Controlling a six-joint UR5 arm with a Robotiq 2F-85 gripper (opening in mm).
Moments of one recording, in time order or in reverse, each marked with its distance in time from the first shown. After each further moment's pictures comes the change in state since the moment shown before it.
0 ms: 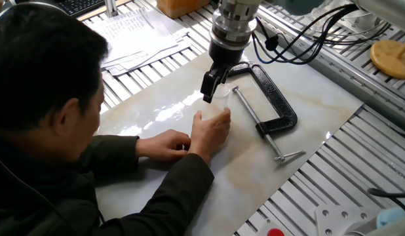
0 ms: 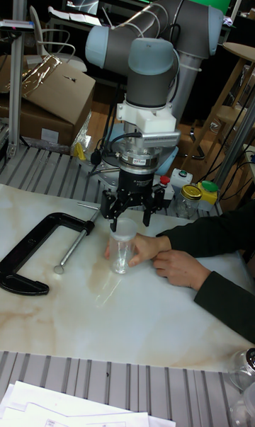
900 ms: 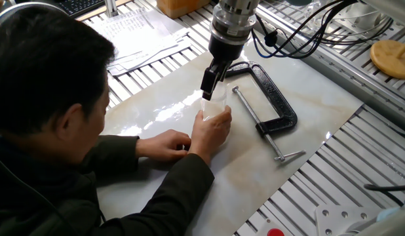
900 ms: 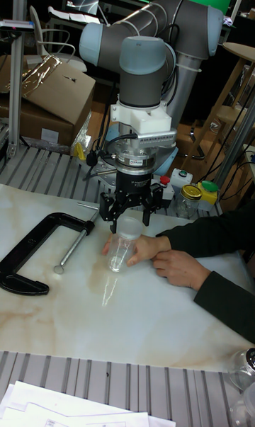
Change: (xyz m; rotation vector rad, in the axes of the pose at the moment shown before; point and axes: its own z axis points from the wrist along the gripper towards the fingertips) arm -0.005 -0.002 -0.002 -0.027 -0.003 -0.023
